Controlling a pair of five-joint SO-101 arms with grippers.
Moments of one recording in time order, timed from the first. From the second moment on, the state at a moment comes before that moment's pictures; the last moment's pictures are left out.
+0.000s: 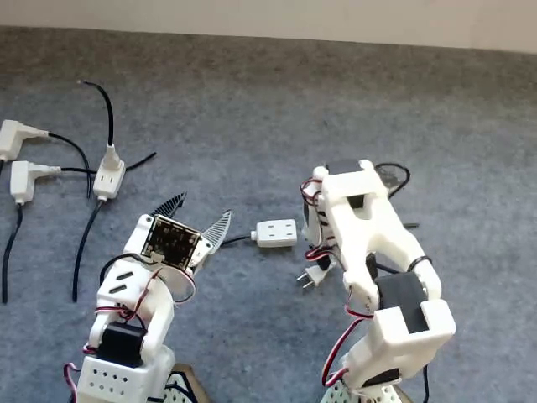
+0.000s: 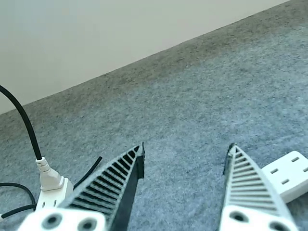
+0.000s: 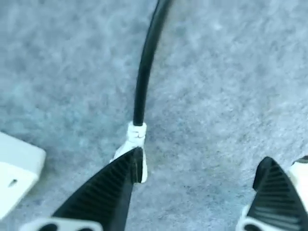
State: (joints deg) left arm 6.8 -103.2 92.0 36.5 -10.5; right arm -18.5 8.5 20.9 82.3 -56.7
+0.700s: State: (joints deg) left arm 6.8 -103.2 92.0 36.5 -10.5; right arm -23.9 9.5 20.7 78.4 -67.8
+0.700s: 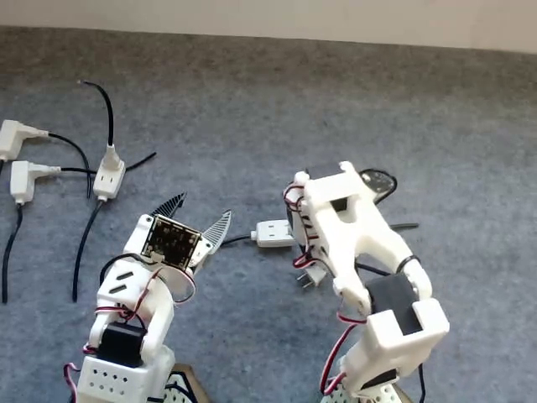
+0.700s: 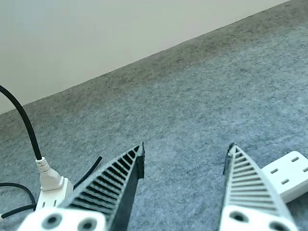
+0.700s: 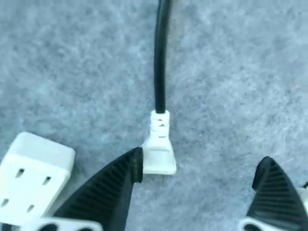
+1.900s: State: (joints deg) left arm 7.0 -103.2 93.0 36.4 -10.5; right arm -17.1 19.6 7.6 85.1 -29.5
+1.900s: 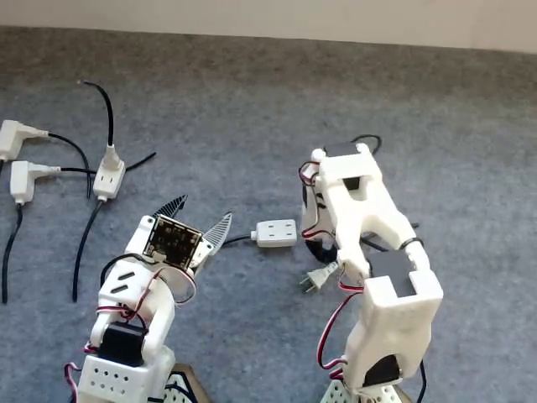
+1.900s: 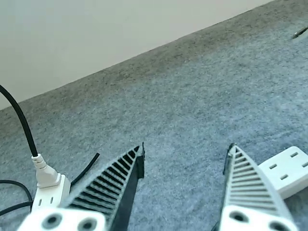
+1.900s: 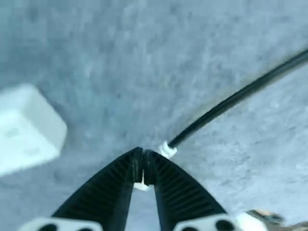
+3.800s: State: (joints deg) left arm 9.6 -103.2 94.1 36.4 -13.3; right arm -6.9 40.2 4.4 97.5 -40.7
